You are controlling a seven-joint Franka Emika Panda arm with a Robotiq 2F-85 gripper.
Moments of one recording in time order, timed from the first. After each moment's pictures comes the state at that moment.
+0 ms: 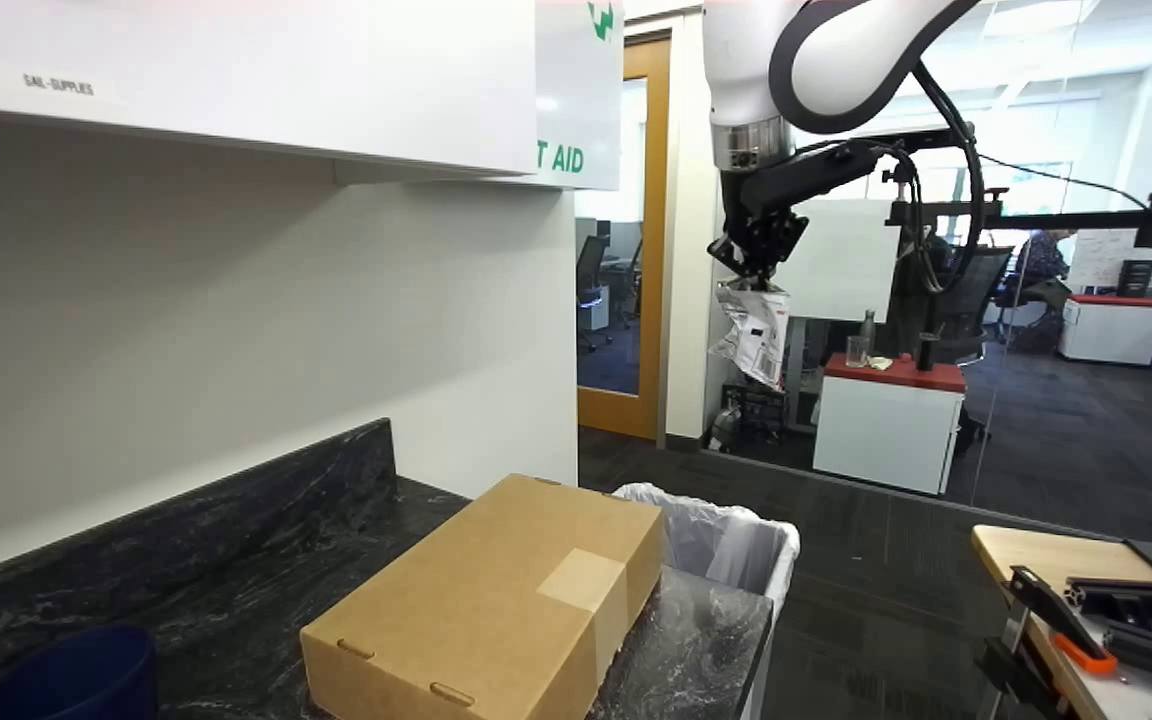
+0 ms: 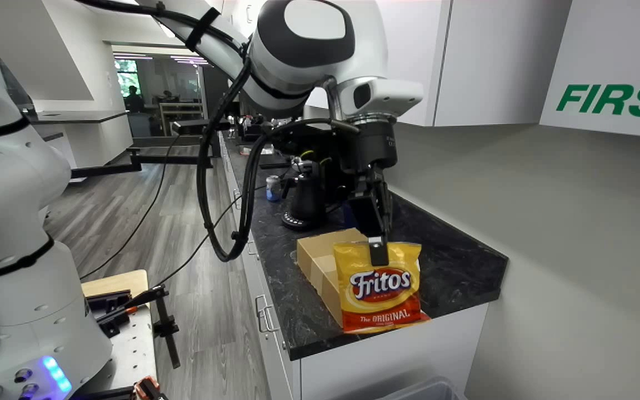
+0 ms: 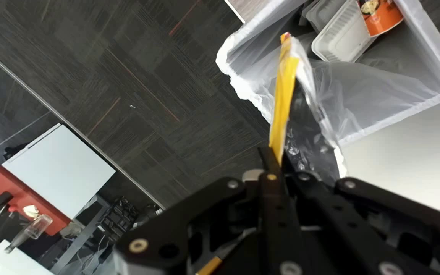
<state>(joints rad) -0.25 -0.13 -0.26 -2.27 -0.59 2.20 0.80</state>
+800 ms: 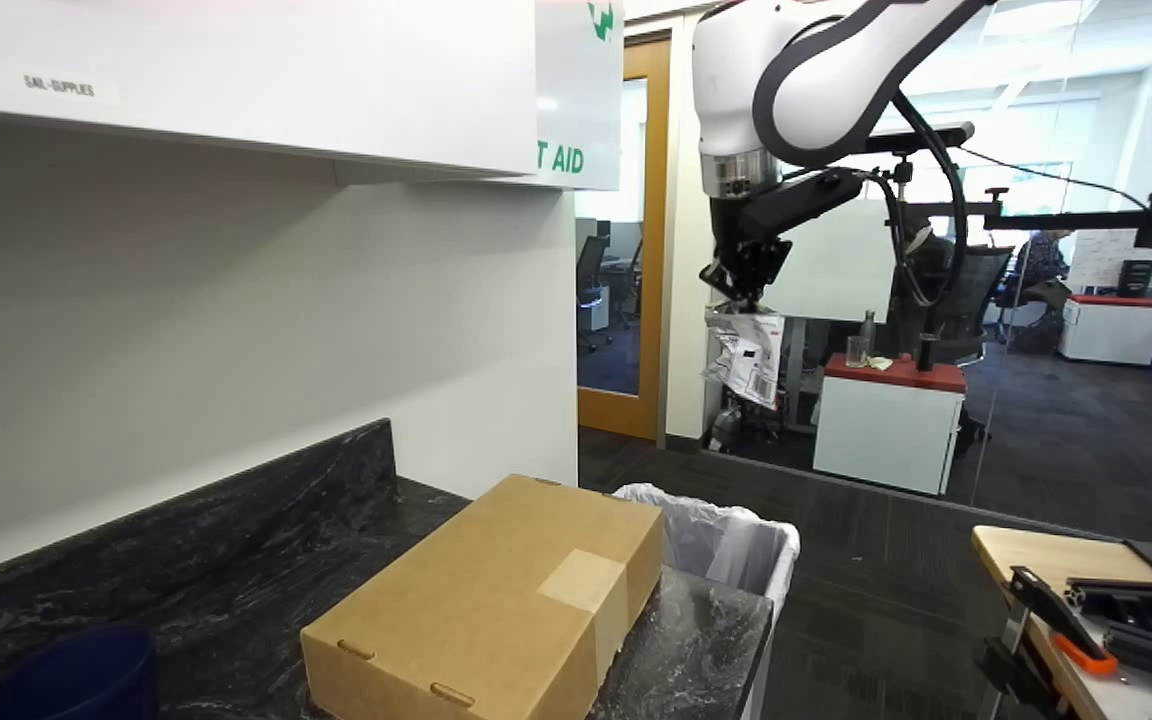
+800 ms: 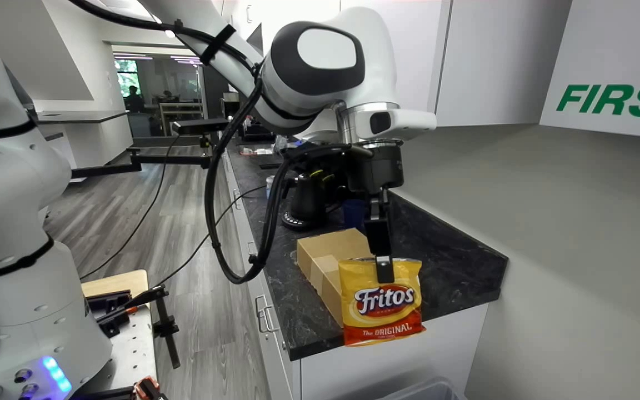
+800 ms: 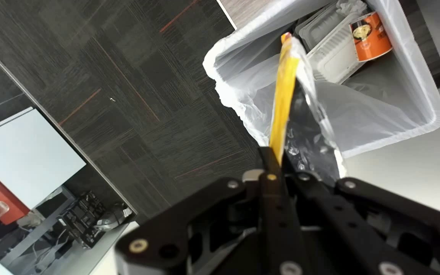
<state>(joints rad) -0.26 -0.05 -0.26 -2.26 -0.56 2.27 0.65</state>
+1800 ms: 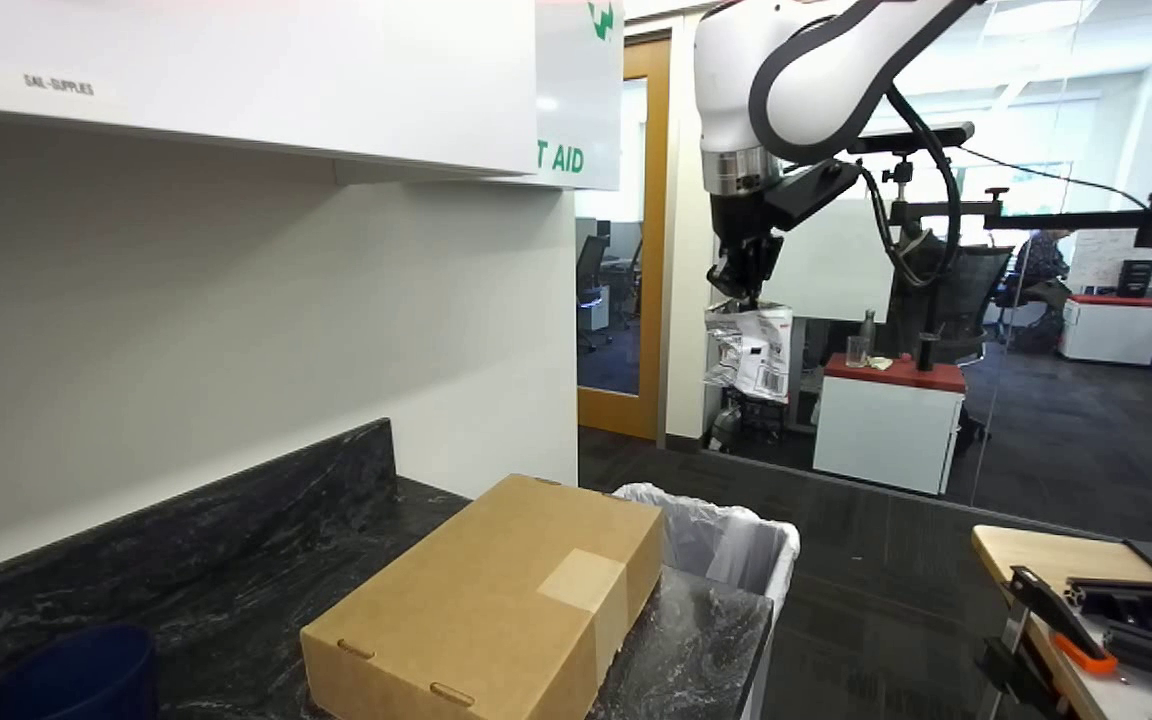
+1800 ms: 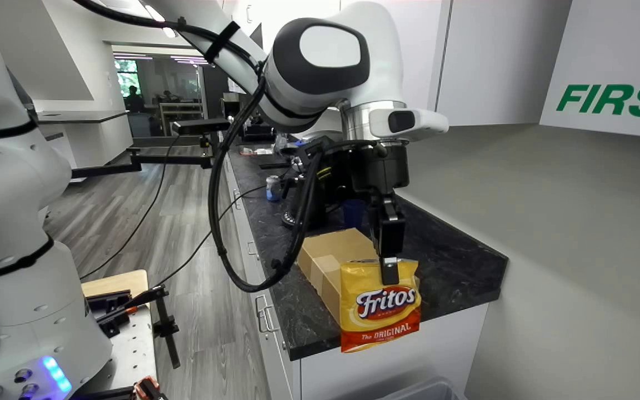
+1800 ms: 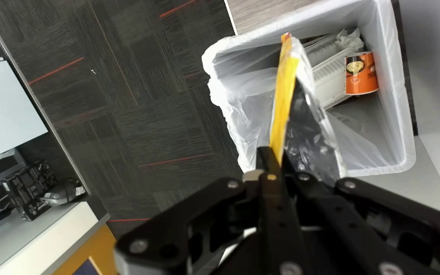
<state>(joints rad) -0.26 -0.04 -0.28 -2.24 -0.52 2.27 0.36</state>
